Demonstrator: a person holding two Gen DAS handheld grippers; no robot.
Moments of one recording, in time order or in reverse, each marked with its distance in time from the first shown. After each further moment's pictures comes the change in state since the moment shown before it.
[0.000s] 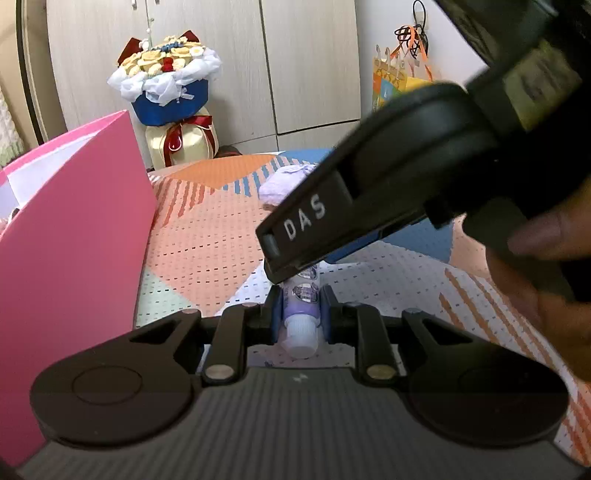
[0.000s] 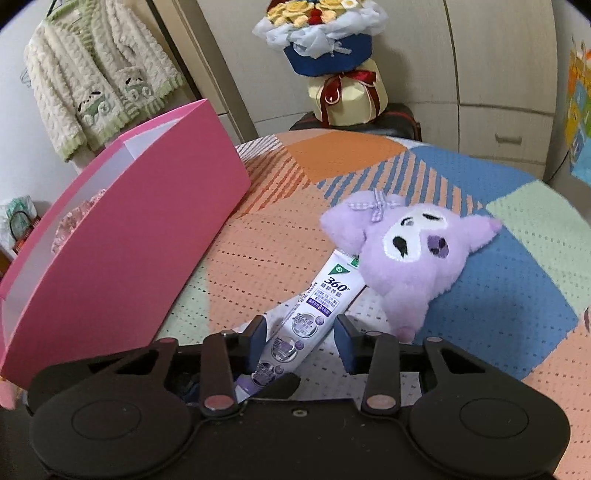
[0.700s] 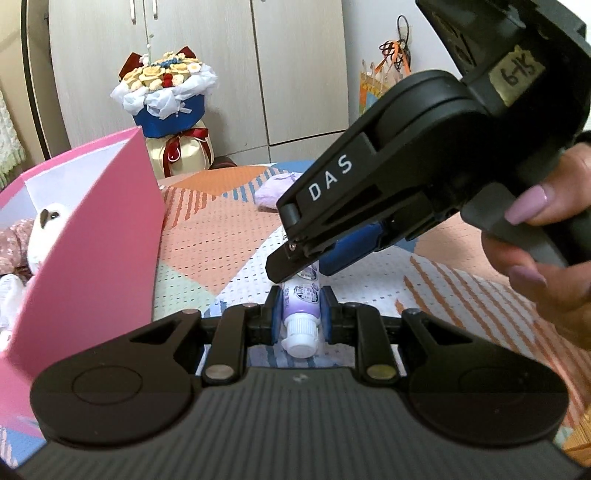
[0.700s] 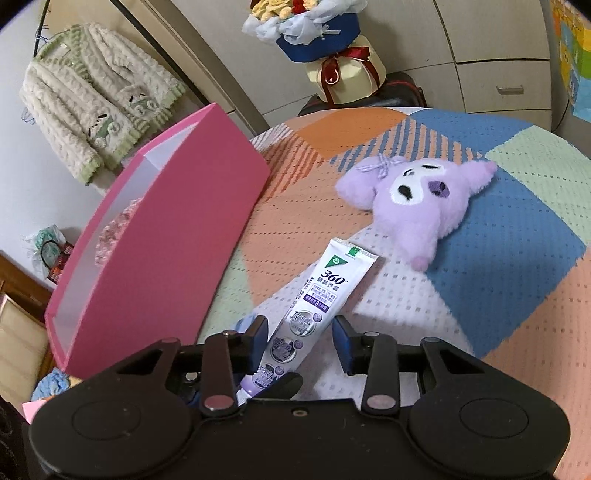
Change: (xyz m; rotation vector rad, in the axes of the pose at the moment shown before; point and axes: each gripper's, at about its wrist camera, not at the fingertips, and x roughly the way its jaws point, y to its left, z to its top) left arm -0.039 0.000 -0.008 0.008 -0.034 -0.035; right arm -0.027 0.001 -0.017 0.144 0.044 0.119
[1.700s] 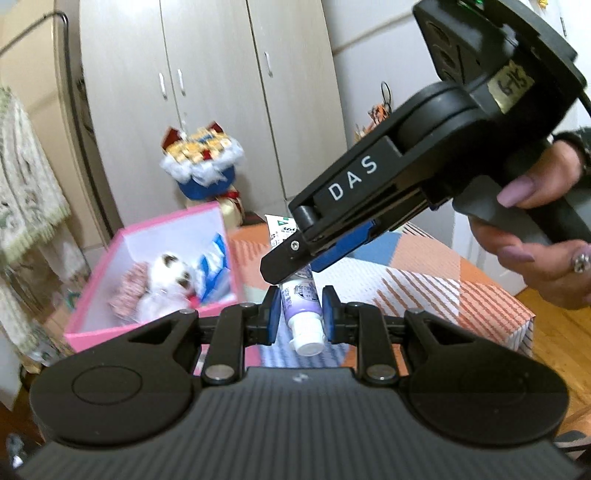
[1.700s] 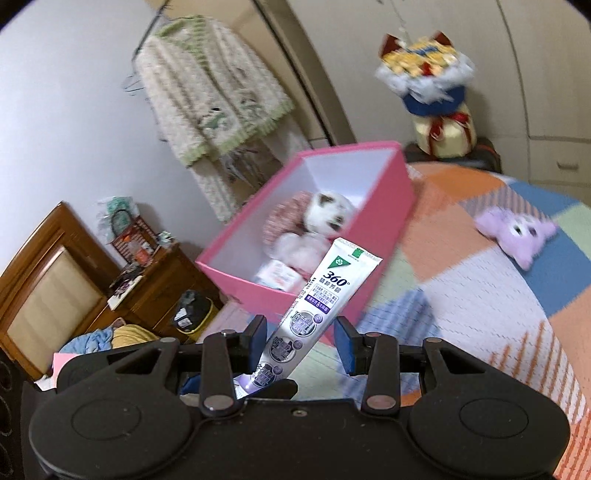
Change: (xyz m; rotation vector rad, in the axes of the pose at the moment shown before) left arm -0.196 0.024 -0.016 0.086 -0.167 0.057; right arm -0.105 0.148 -0.065 -0.232 -0.108 0.122
